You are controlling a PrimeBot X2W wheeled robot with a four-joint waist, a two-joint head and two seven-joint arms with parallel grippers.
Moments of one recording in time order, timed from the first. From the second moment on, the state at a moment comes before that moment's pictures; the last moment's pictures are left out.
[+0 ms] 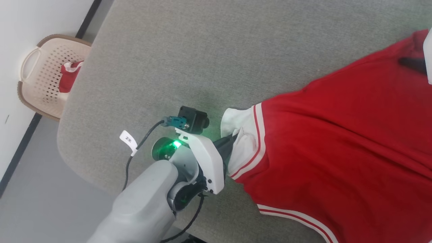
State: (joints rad) left arm -0.64 0.17 -0.73 0.52 -0.88 -0.05 0.17; right arm -1.10 -0.69 0.67 0.66 0.86 0.13 0.86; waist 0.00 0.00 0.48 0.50
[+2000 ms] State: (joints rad) left arm -1.48 0.55 -0.59 0.59 -0.64 0.09 0.33; right arm -1.44 -0.63 0.79 0.63 0.94 0.13 0.42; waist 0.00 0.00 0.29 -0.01
